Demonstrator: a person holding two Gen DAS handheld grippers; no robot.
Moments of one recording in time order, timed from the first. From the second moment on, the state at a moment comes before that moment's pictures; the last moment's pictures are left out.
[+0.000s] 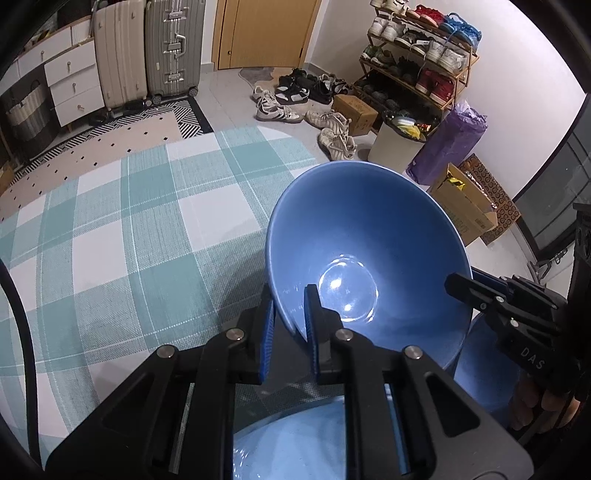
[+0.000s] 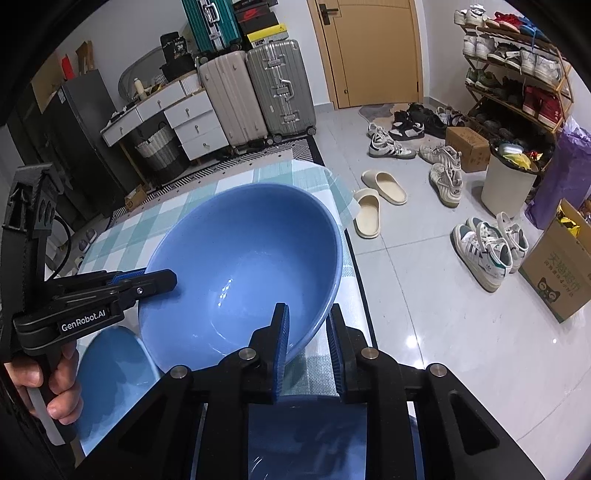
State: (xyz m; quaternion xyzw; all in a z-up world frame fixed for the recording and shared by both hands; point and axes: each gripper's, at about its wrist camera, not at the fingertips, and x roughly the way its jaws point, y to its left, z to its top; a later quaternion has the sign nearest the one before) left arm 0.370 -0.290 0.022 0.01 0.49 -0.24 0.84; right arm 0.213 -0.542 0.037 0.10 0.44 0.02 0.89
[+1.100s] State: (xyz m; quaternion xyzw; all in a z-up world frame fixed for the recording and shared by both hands) left arm 0.293 -0.287 0.127 0.01 0.41 -0.25 0.88; right arm 0.147 -0.535 0.122 0.08 0.37 0.01 0.93
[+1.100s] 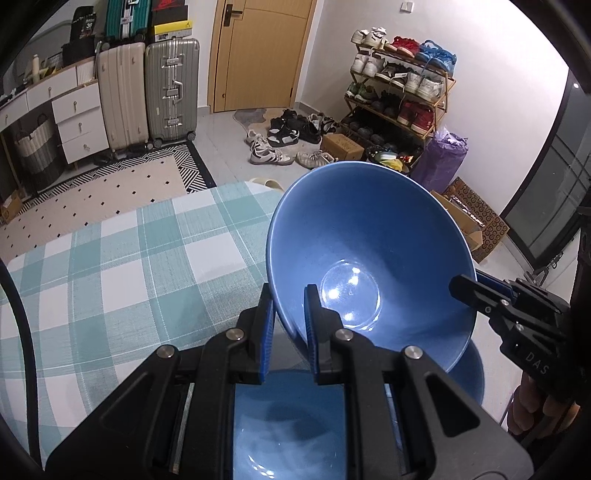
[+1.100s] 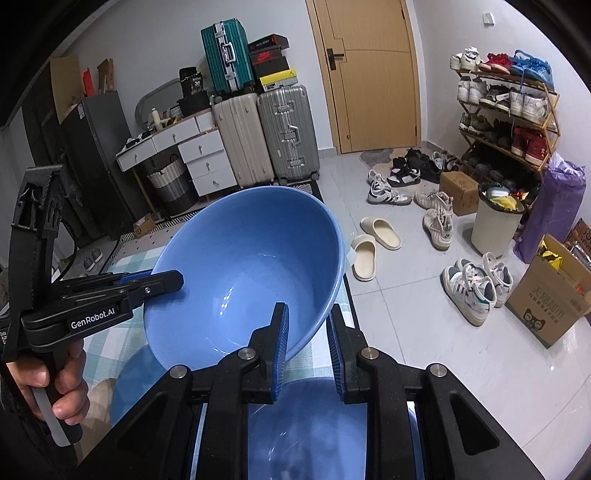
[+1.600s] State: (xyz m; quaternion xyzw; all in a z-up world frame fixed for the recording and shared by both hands) left arm 0.247 -0.263 0.162 0.00 0.39 -0.25 0.89; right arm 0.119 -0.514 0.150 0.08 0.34 0.03 0.93
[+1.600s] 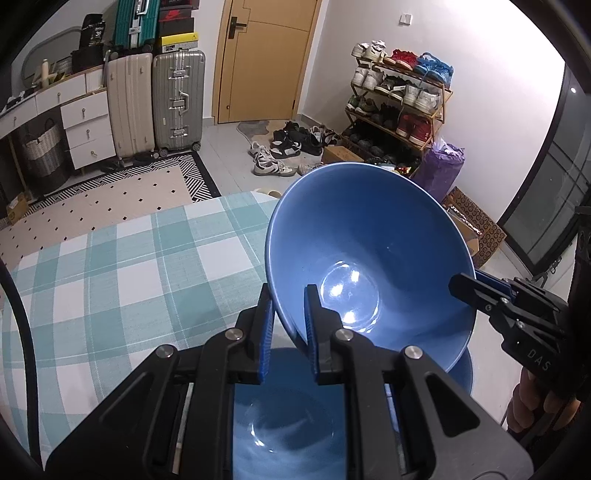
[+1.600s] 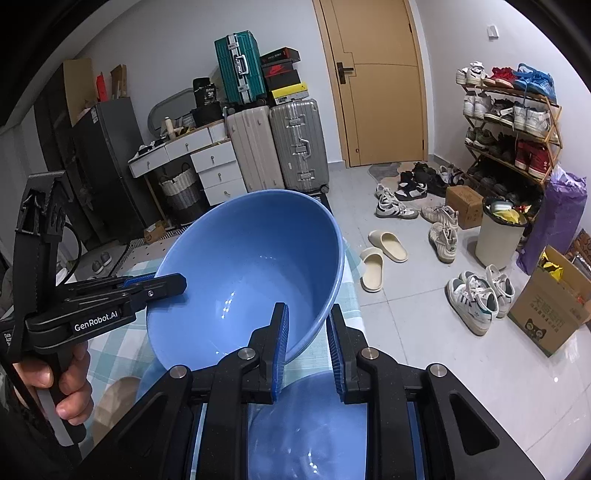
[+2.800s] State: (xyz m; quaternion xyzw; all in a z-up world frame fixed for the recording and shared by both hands) left arm 0.181 -0.203 0.172 -0.02 0.38 -0.24 0.89; right arm 0.077 -0.465 0.158 0.09 0.33 0.08 0.94
